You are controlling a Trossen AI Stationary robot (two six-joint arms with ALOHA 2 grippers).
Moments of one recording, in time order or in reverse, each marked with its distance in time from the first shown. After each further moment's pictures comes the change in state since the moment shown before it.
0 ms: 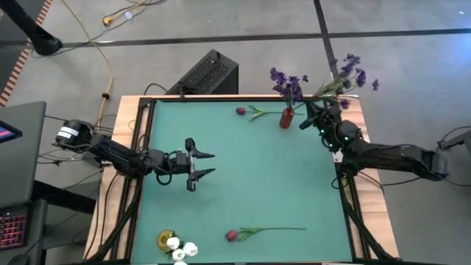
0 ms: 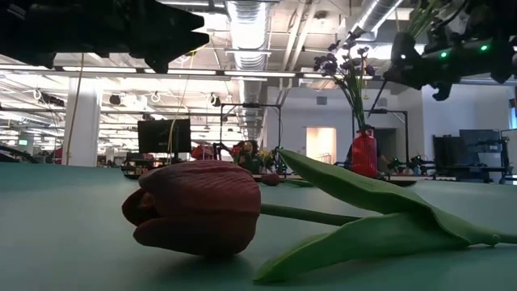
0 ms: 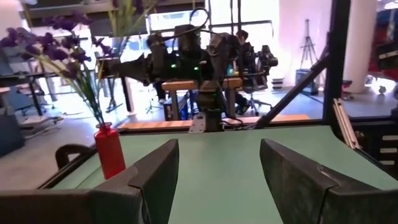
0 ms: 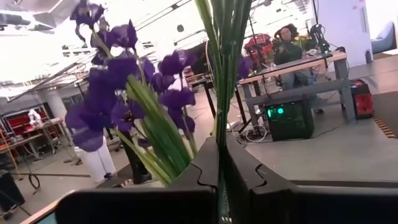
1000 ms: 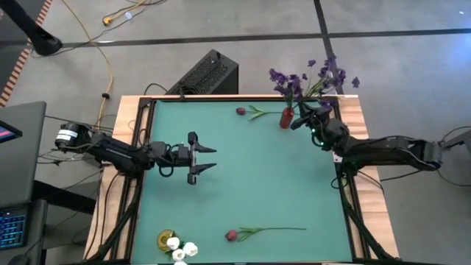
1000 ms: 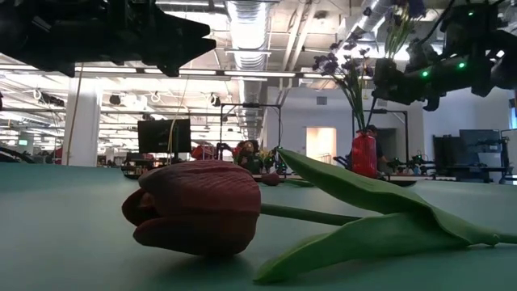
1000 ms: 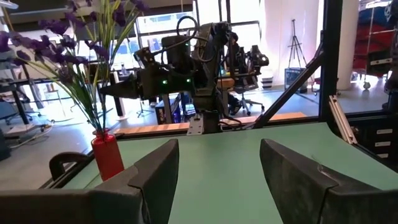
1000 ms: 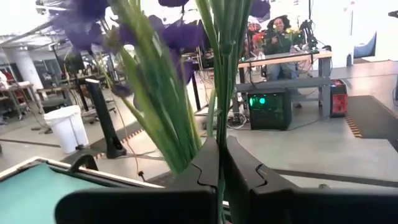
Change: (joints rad) left arm 0.150 -0.002 0.000 -0.003 0.206 0.005; right arm -0.032 0.279 0.001 0.165 0.004 -0.069
